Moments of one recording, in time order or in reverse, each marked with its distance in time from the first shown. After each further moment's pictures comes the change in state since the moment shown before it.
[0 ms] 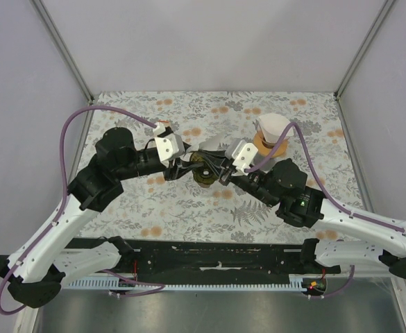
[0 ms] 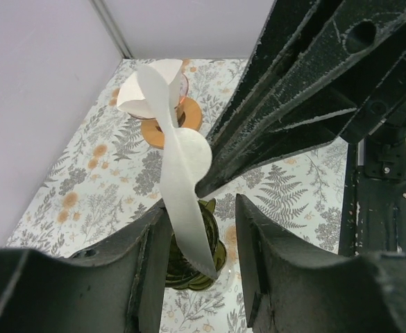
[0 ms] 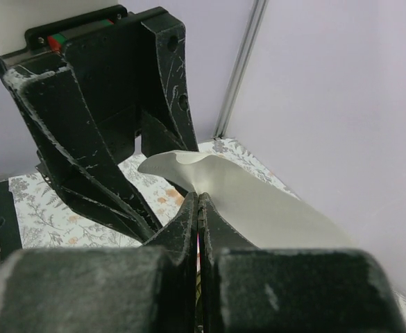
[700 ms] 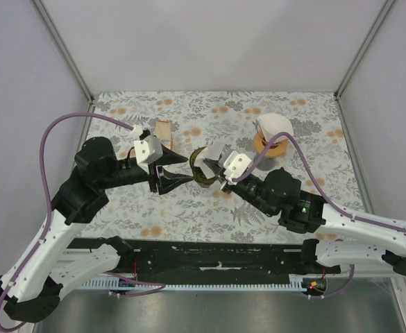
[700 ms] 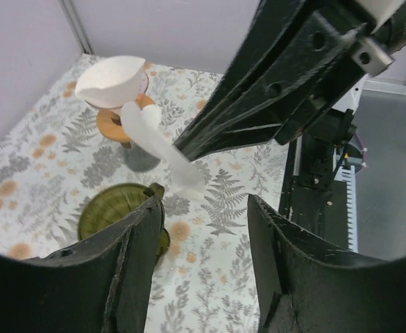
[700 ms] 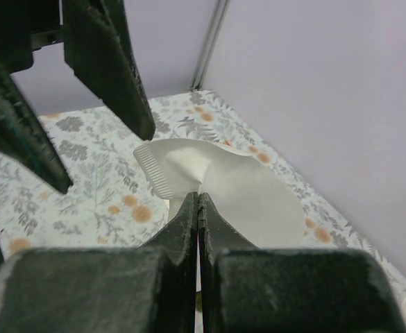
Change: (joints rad) left arm 0.092 -0.132 -0.062 -0.043 0.135 -0.234; right arm 0.086 -0.053 -0.058 -0.132 0.180 -0.040
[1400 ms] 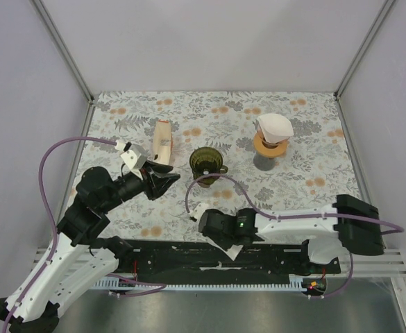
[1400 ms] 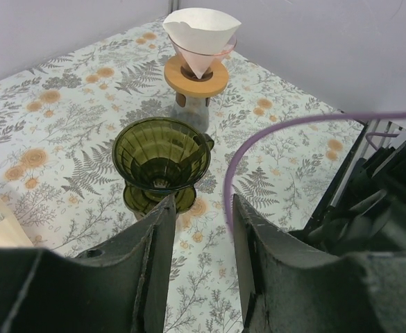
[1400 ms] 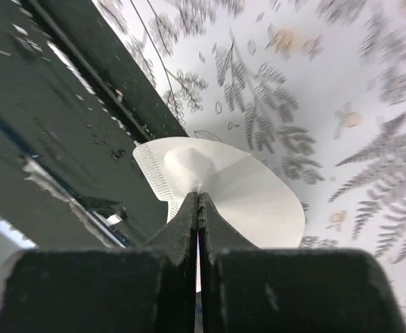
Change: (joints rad) left arm 0.043 -0.243 -0.348 0.175 -0.307 -0.235; right arm 0.126 0.541 -0.082 -0.687 -0.182 0.736
